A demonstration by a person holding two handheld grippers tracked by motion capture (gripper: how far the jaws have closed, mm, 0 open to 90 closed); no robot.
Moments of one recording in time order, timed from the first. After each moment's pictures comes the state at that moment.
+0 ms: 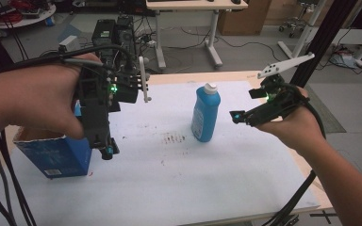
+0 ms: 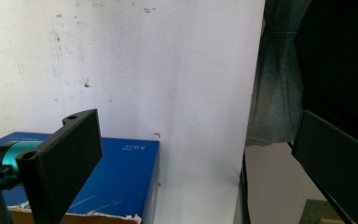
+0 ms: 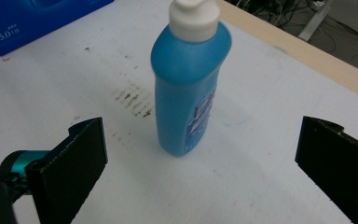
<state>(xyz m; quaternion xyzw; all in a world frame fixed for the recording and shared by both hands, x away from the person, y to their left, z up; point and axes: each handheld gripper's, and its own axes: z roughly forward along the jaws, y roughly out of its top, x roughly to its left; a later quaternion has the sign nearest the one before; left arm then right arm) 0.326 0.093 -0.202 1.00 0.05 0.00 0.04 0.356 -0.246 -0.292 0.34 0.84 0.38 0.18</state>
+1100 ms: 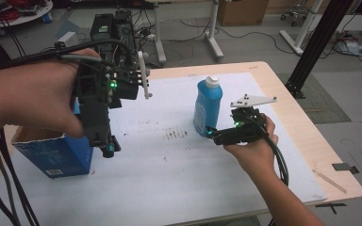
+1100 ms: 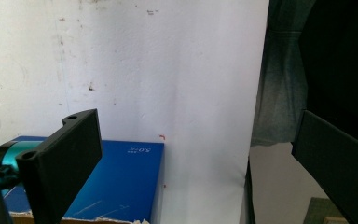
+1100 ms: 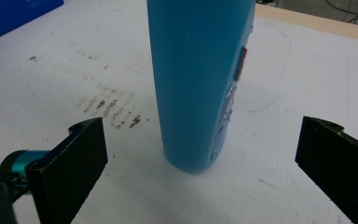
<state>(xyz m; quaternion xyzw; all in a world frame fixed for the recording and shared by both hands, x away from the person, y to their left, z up) 0.331 0.090 -0.205 1.00 0.04 0.00 0.03 0.354 -0.201 -0.397 0.43 0.77 0.41 0.24</state>
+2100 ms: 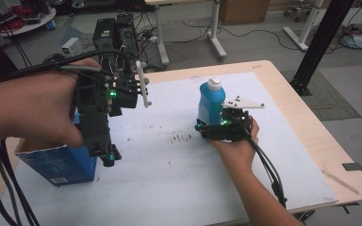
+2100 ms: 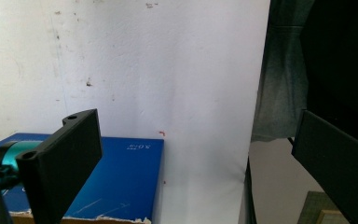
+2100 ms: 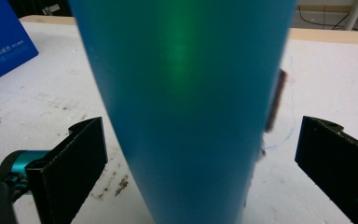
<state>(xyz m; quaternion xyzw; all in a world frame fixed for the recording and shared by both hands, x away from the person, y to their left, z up) 0.335 0.089 -0.209 1.00 0.04 0.00 0.03 0.388 -0.175 -0.431 0.48 0.70 0.47 0.26</state>
